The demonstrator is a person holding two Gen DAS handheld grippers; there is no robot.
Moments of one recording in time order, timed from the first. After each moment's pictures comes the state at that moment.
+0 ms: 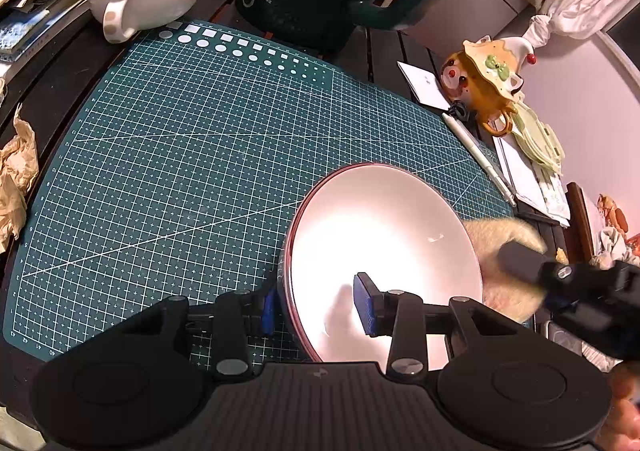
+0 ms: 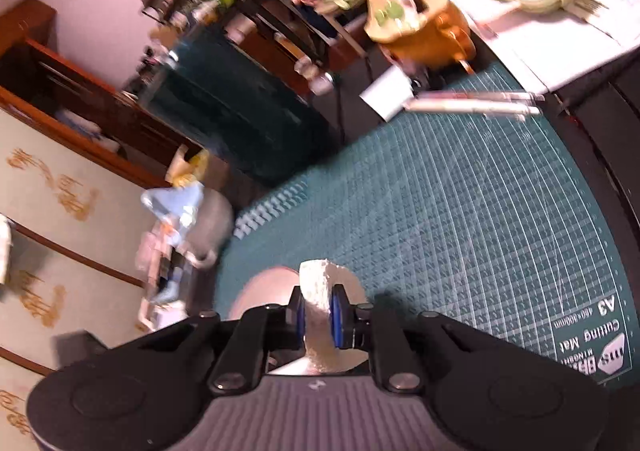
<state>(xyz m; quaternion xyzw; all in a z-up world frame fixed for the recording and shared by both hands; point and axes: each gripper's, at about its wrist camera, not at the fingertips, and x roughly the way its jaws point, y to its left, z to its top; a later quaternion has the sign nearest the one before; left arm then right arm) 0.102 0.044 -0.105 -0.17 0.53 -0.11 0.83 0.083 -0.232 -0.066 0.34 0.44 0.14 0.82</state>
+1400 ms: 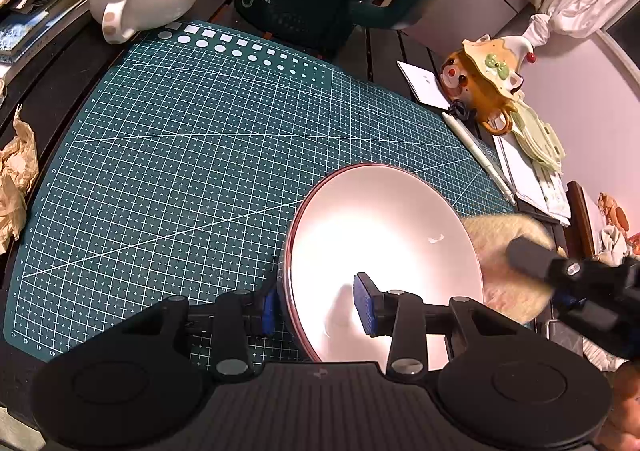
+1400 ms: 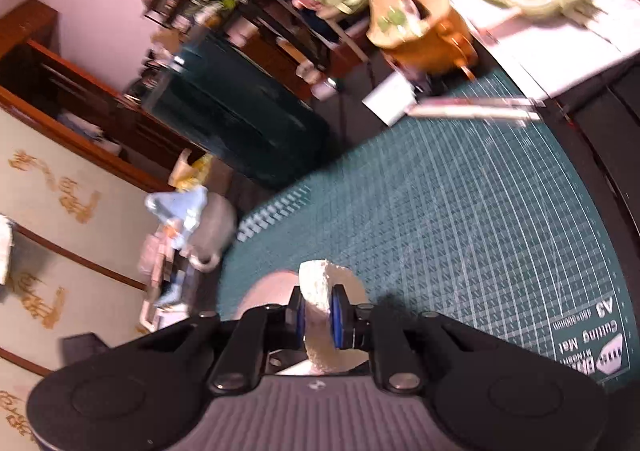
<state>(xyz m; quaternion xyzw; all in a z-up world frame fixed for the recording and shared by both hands) 0.103 0.045 -0.104 -0.17 0.53 -0.11 0.83 0.081 -0.231 -0.064 0.33 0.44 0.14 0.82</state>
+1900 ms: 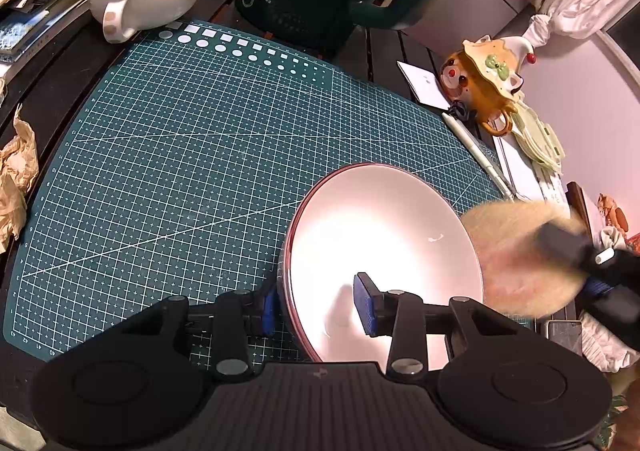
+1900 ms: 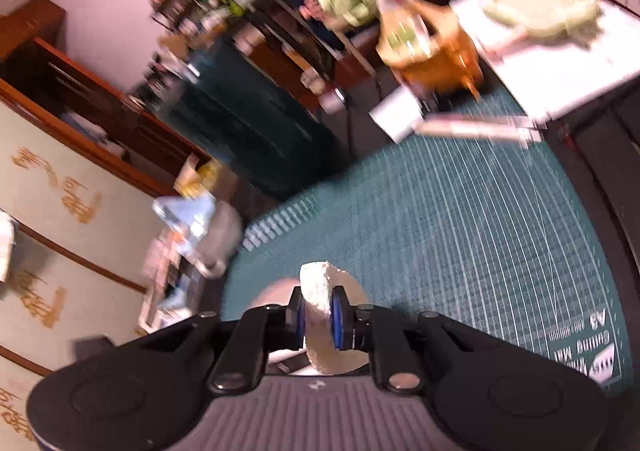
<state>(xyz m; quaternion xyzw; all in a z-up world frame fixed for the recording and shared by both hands) 0.103 0.042 -0.103 -0.16 0.53 -0.11 0.83 0.075 -0.233 -0.045 0.33 0.40 0.15 0.84</state>
